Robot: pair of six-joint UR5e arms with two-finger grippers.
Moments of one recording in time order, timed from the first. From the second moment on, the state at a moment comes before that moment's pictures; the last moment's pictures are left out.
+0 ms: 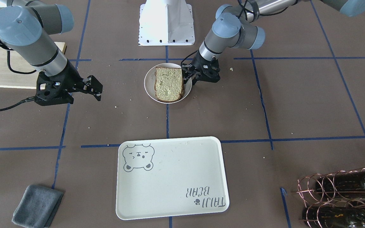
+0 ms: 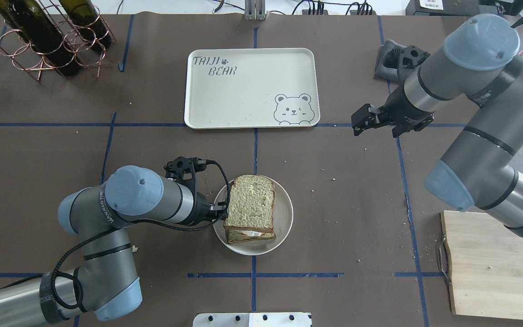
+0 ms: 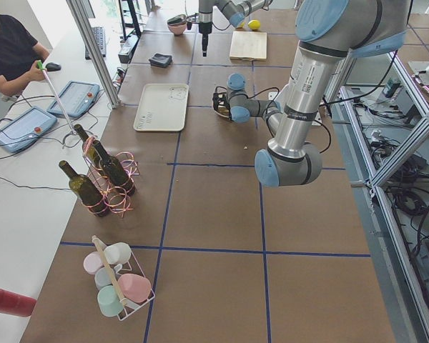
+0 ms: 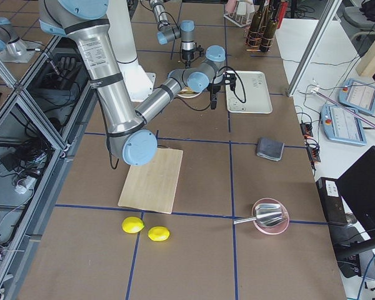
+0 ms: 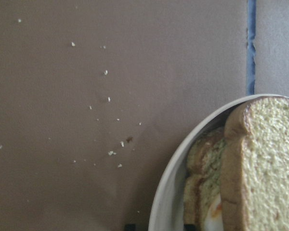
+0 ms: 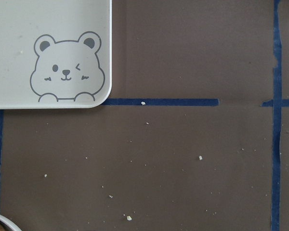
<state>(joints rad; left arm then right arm) -0.39 -2.03 -1.67 -2.12 -1.85 -1.42 0.84 -1.20 1.87 -1.49 2.16 0.99</state>
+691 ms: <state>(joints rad) -0.39 -2.04 -1.69 -2.12 -1.86 -1.42 0.85 -1.20 1.87 -1.49 2.17 0.98</state>
